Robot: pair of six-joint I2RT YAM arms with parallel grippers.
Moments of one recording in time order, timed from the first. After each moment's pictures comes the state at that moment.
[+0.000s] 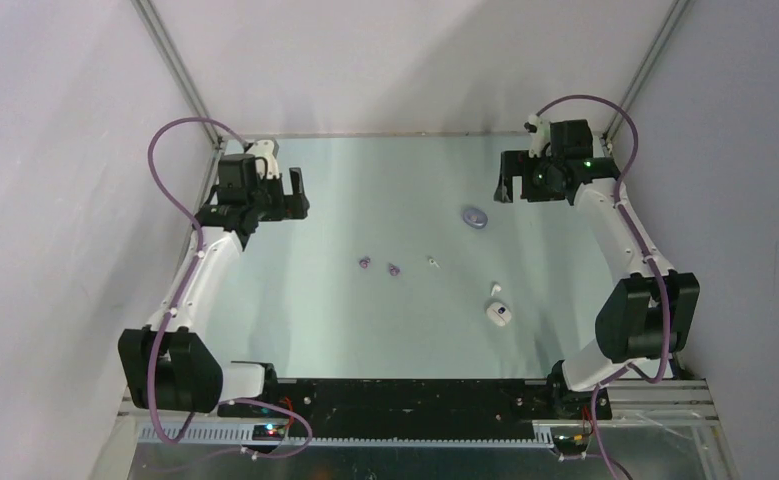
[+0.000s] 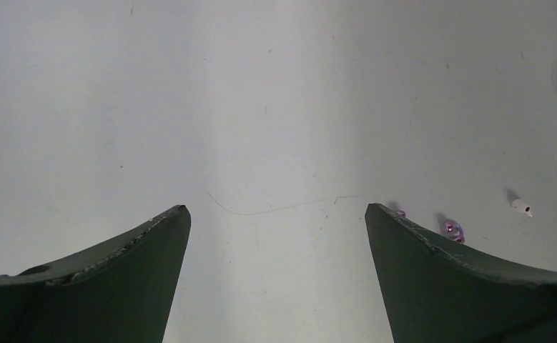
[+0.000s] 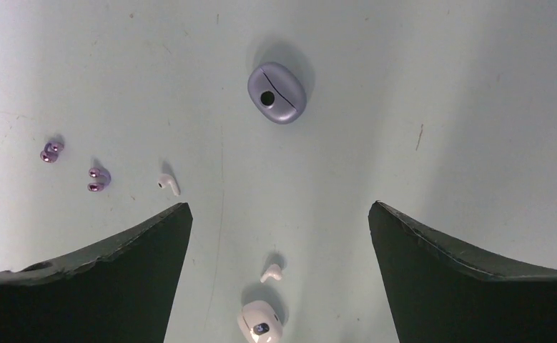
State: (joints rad) left arm -0.05 1.29 1.12 -0.47 0.10 -0.09; right arm 0.09 1.56 1.45 -0.72 -0.24 0.04
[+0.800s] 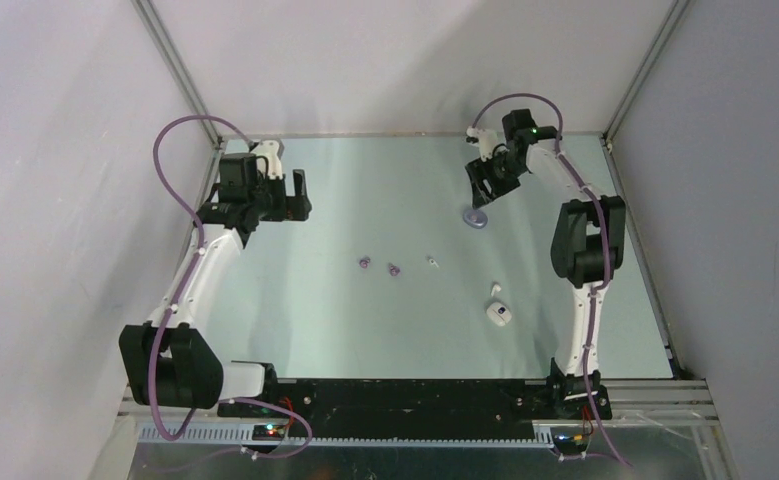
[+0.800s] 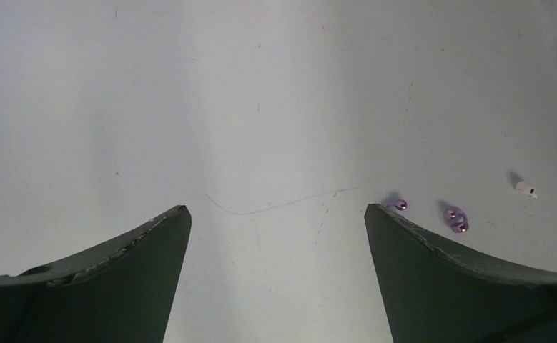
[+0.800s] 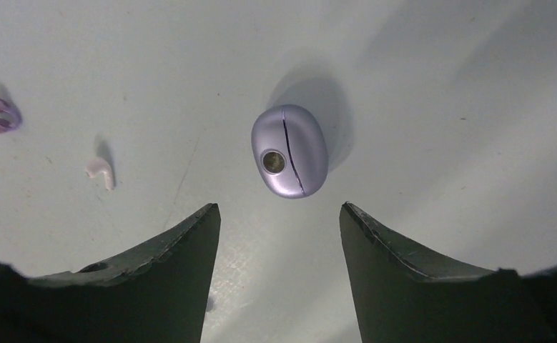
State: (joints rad) left arm -0.05 1.31 1.13 -0.48 0.14 -0.03; right arm 0.16 2.12 1.91 -0.93 -0.40 -0.39
